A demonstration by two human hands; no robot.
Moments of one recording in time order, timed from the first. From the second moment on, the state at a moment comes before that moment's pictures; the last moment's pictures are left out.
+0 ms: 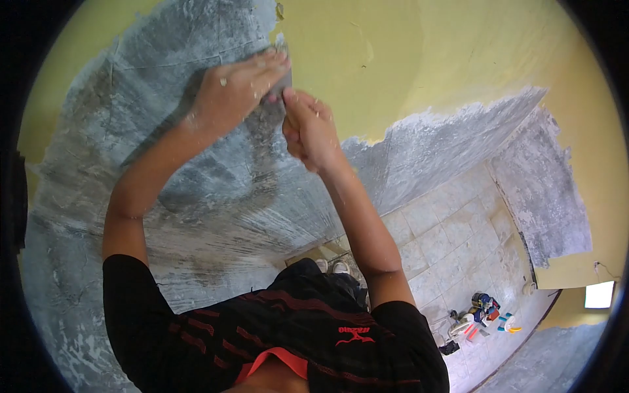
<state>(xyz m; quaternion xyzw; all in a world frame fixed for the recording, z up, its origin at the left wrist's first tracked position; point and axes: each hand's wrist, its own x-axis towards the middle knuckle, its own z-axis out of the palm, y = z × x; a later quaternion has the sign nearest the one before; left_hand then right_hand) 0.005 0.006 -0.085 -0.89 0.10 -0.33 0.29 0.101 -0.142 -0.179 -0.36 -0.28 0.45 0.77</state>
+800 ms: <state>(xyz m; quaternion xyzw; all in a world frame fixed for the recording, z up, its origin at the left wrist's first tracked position) -0.002 -0.004 -0.085 -0.90 0.09 -0.33 0.26 0.097 -0.152 -0.171 -0.37 -0.29 0.46 0.75</state>
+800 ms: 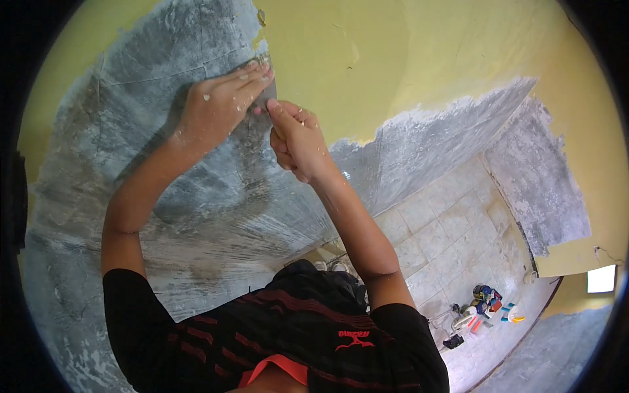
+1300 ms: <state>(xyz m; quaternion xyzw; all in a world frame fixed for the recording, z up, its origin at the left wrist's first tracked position) -0.001 -0.004 -0.068 -0.89 0.08 -0.34 0.29 0.103 -0.148 -0.154 -0.37 -0.32 0.45 0.75</state>
